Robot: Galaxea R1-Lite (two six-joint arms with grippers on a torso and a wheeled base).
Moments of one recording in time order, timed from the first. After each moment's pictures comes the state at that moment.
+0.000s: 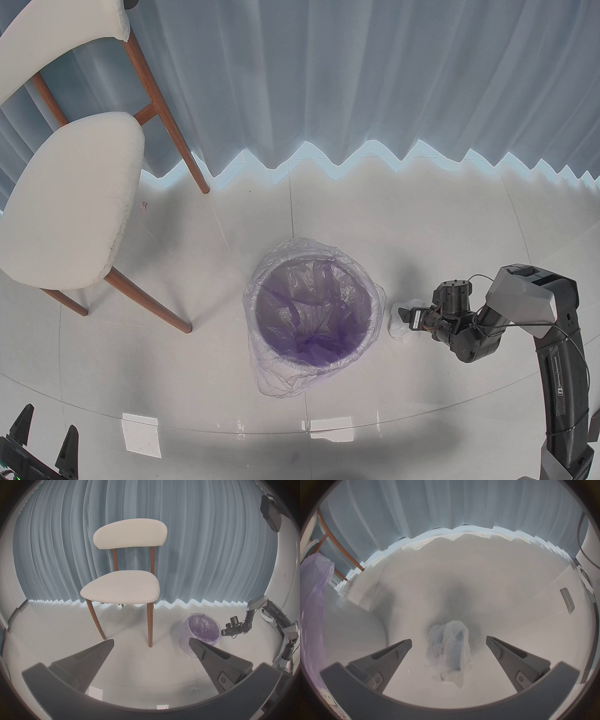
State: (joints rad) left arm 0.00 0.02 -0.02 0.01 0.00 -0.05; right arm 0.04 2.61 -1.17 -0.91 -0.09 0.18
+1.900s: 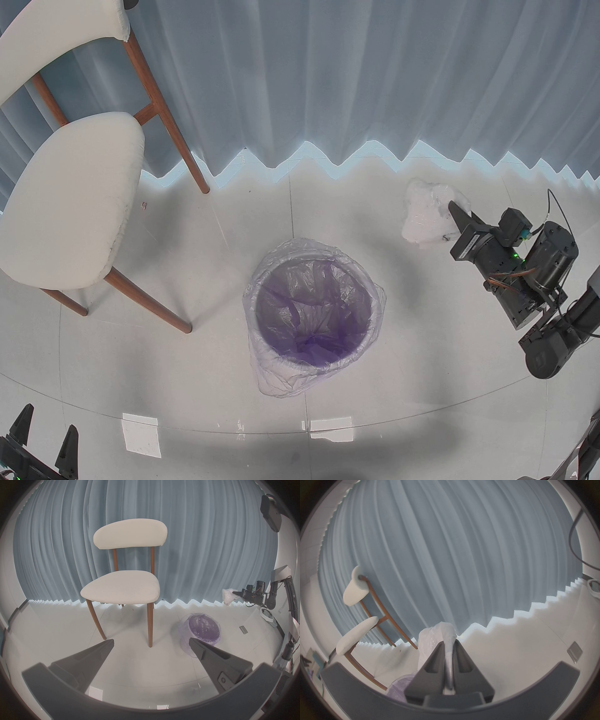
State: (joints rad) left arm 0.00 0.02 -0.02 0.01 0.00 -0.05; right arm 0.21 1.87 -0.58 -1.50 -0.09 0.19
